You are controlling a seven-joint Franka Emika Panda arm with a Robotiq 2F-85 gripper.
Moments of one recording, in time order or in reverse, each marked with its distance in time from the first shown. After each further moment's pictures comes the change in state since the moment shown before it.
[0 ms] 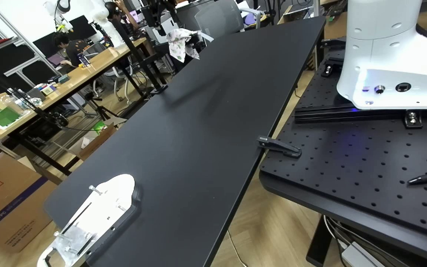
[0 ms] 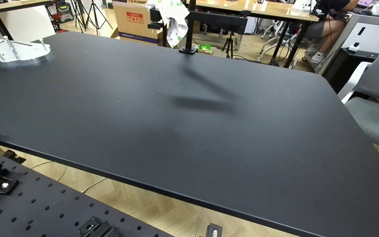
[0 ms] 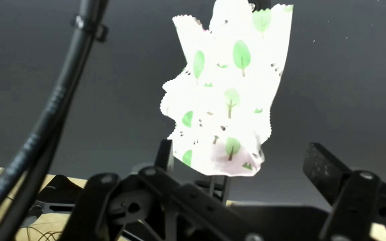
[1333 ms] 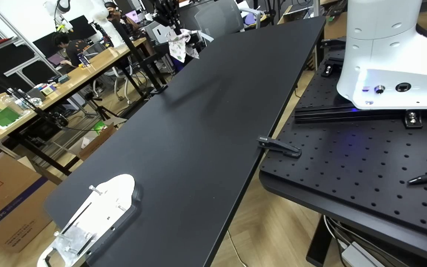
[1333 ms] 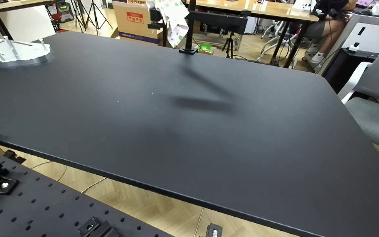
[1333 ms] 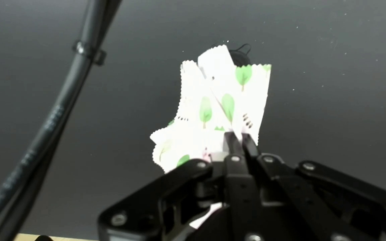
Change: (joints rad) arm -0.001 0.035 -0.008 0.066 0.057 -0.209 -0.020
